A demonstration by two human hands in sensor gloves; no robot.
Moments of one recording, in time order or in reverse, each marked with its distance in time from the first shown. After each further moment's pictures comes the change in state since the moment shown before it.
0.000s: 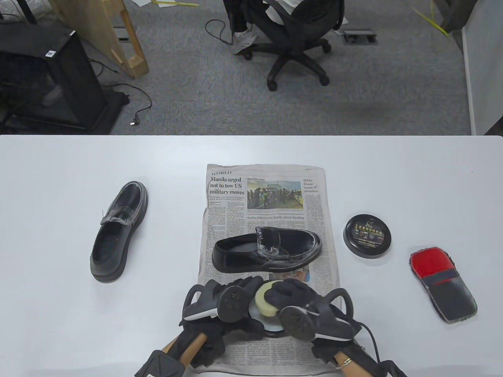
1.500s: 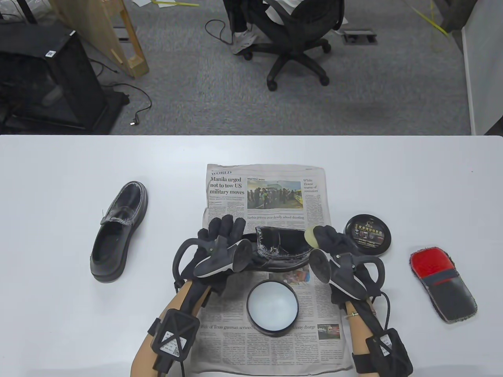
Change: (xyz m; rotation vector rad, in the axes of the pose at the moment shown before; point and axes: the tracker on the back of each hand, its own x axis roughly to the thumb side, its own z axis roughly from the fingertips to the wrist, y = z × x) left_hand -0.042 0.067 -0.059 0.125 0.363 -0.414; right_hand -0.129 0.012 -0.027 -0.099 0.534 0.070
